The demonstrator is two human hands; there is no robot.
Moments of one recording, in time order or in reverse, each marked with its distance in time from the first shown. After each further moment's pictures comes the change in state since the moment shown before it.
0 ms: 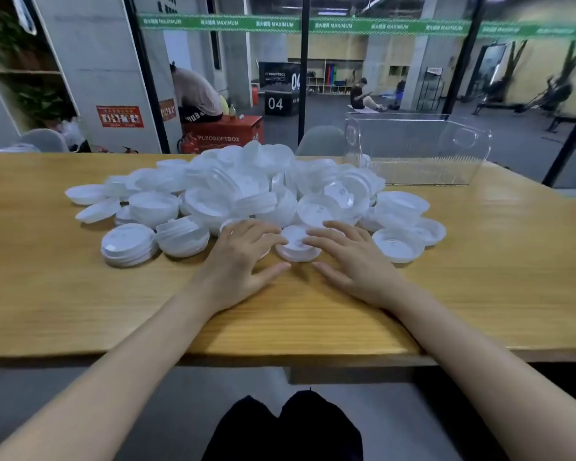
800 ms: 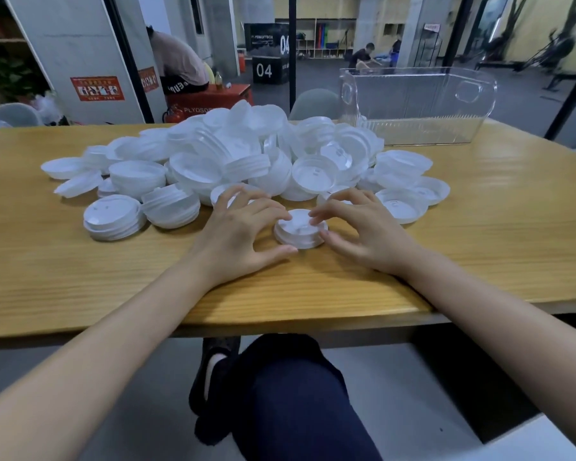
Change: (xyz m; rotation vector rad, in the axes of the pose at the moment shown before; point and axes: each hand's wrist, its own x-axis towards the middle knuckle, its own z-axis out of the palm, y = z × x) left_hand -0.004 0.003 0.007 -0.006 -0.011 0.042; right_hand -0.012 -0.002 -0.004 0.192 0.175 -0.049
